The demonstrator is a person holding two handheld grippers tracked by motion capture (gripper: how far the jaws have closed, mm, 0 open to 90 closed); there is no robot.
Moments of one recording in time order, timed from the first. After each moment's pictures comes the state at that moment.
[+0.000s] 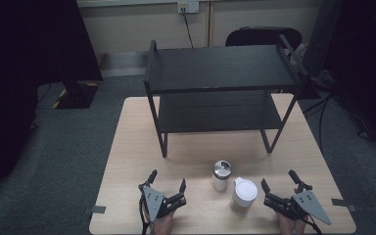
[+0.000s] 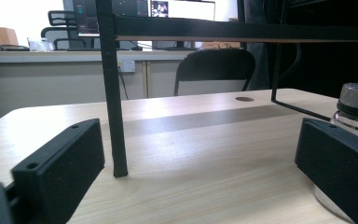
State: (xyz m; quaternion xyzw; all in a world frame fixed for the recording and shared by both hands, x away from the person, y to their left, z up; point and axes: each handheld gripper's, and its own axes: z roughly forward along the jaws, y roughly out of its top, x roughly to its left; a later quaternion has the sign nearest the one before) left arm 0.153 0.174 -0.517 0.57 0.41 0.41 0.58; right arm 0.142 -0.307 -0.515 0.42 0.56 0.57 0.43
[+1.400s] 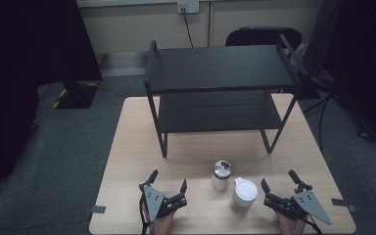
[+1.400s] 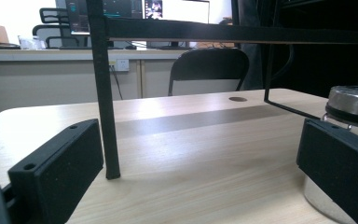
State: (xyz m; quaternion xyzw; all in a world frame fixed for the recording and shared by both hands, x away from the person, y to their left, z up) left arm 0.154 0.176 -0.513 0.57 0.40 0.40 0.59; right arm 0.142 -0.308 -0.515 0.42 0.56 0.57 0.43
